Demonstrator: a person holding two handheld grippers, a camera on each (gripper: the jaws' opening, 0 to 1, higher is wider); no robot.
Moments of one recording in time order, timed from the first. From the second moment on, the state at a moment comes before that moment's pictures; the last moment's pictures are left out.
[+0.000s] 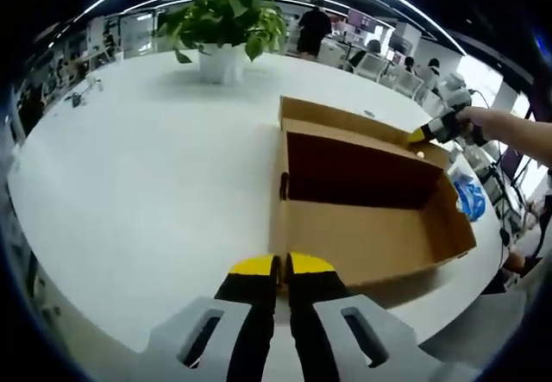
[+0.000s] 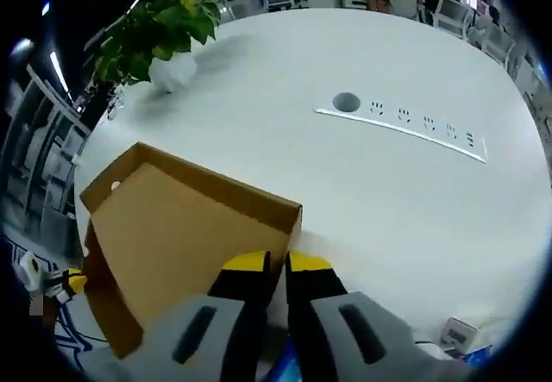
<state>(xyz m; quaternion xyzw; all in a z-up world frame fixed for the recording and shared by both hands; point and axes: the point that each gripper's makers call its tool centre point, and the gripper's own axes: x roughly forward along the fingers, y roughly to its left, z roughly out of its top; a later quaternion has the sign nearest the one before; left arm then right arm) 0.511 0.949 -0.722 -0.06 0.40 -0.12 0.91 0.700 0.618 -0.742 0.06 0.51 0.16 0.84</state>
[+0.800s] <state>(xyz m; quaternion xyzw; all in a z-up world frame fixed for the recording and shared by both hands) 0.509 0.949 -0.721 -0.06 0.41 -0.11 0.91 0.700 0.619 -0.681 0.07 0.45 0.17 0.87</state>
